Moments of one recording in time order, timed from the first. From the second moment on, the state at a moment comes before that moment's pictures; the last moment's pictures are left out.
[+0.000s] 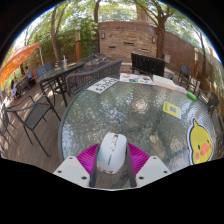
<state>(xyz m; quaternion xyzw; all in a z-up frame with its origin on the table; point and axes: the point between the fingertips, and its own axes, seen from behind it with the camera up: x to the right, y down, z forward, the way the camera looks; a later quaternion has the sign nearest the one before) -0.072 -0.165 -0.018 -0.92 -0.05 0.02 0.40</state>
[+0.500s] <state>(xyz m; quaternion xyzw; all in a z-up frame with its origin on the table) -0.028 -0.124 0.183 -0.84 -0.10 0.16 0.51</state>
